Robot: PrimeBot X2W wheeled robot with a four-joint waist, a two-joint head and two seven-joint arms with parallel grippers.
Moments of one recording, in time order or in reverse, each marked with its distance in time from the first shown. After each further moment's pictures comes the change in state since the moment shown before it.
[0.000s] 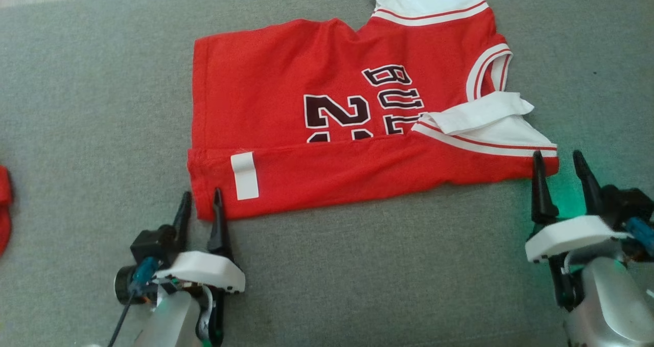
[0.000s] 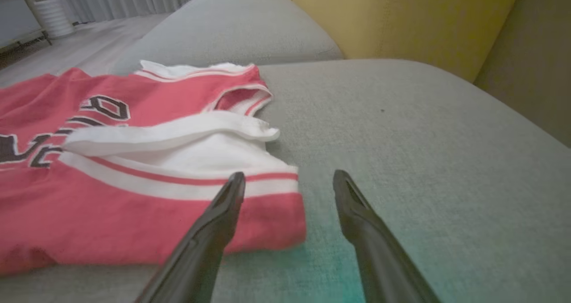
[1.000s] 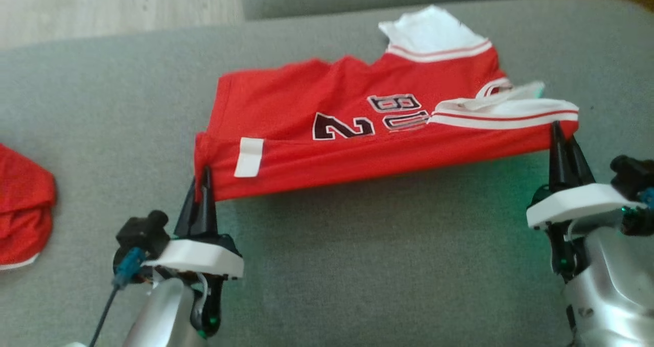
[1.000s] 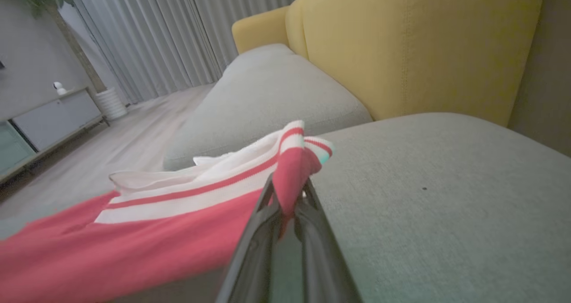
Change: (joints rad) left arm 0.014 -0.008 0.081 -0.150 0.042 -0.054 0.025; right arm -0.114 -0.034 0.059 0.109 0.219 0.000 -0.005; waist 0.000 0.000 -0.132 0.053
